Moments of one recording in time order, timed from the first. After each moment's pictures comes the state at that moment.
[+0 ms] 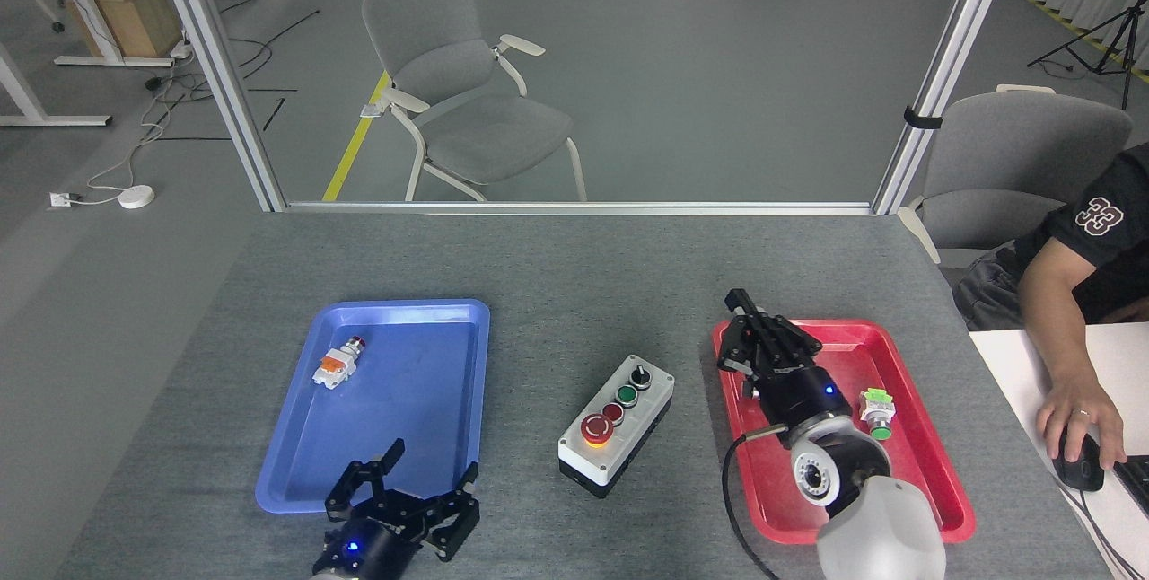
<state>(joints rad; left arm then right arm) -0.03 0.22 -0.28 -1.48 -1.27 -0.04 0.01 -0.37 0.05 -0.04 -1.22 1.21 -0.39 0.09</state>
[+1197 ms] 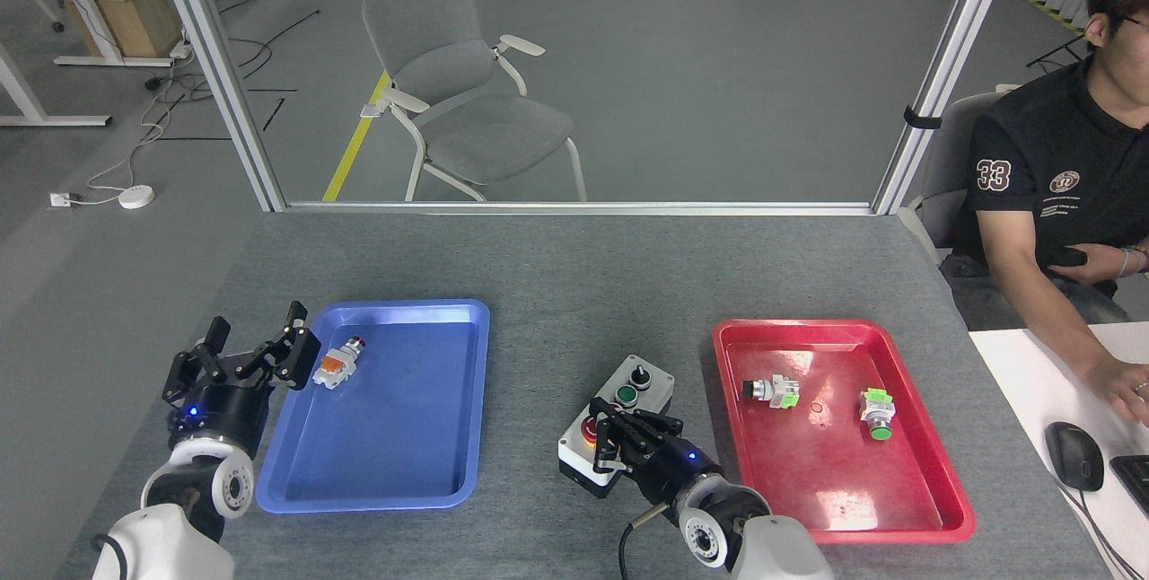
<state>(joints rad) -0.29 0.18 0.13 -1.30 -1.15 -0.10 0.02 -0.36 0.10 0.25 -0.99 1.21 -0.37 0.14</state>
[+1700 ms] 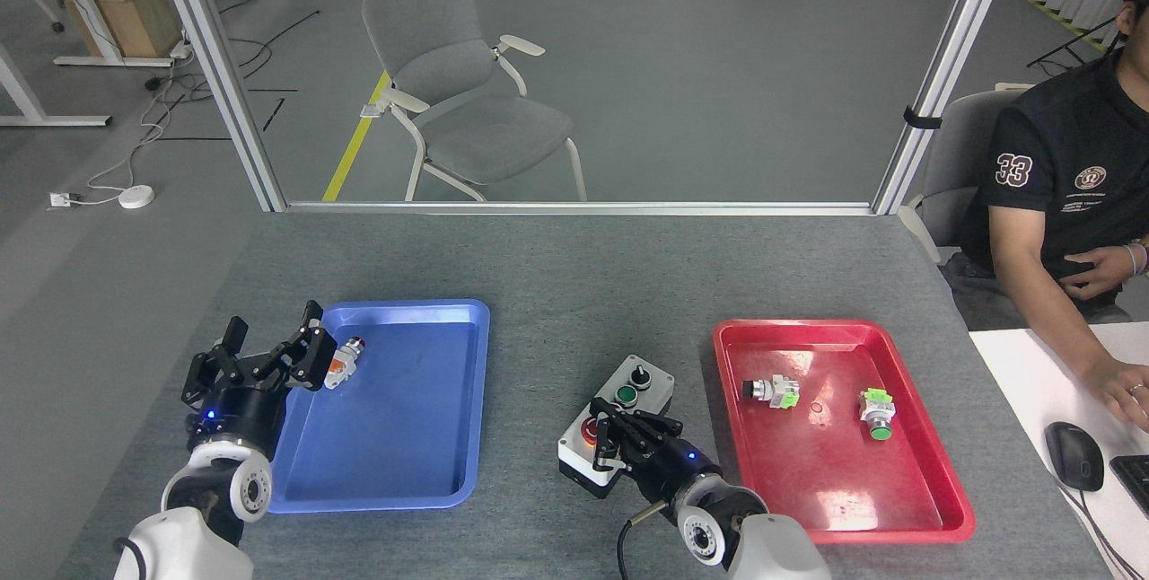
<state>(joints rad) -0.28 0.15 0.13 -1.31 -1.15 -0.10 0.04 -0.38 0.11 0.22 -0.97 1.20 -0.36 0.15</state>
